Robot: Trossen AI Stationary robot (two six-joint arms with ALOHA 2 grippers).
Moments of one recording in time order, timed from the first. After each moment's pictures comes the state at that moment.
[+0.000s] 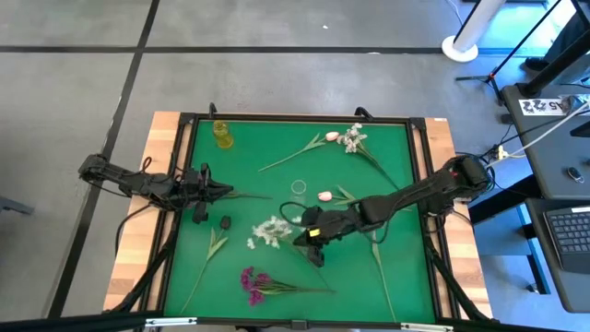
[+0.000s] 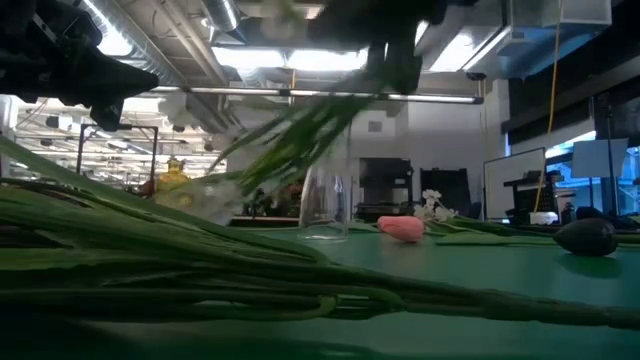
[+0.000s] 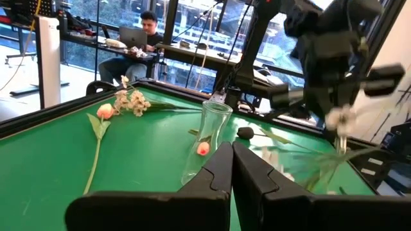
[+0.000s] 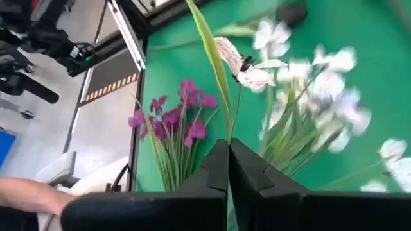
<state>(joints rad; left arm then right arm) -0.31 0.08 0.01 0.07 -0.48 -0.25 0.33 1.69 1.17 -0.04 0.03 0.62</state>
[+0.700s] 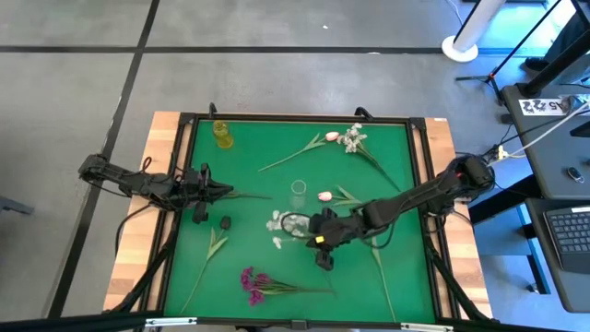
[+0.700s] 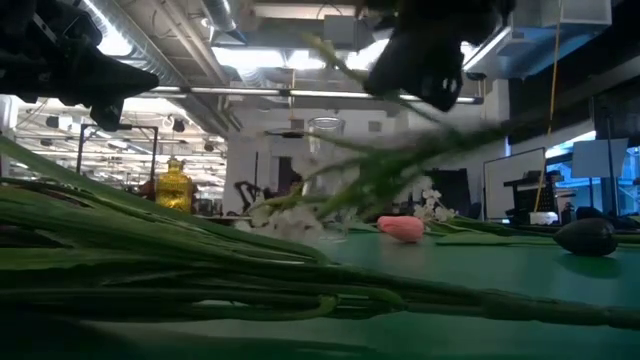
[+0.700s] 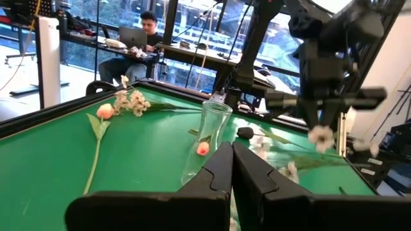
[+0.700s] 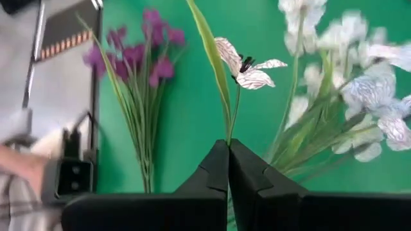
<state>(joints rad) -0.31 0.08 0.01 0.07 -0.48 -0.25 0.38 1.71 1.17 -0.26 0.05 0.63</state>
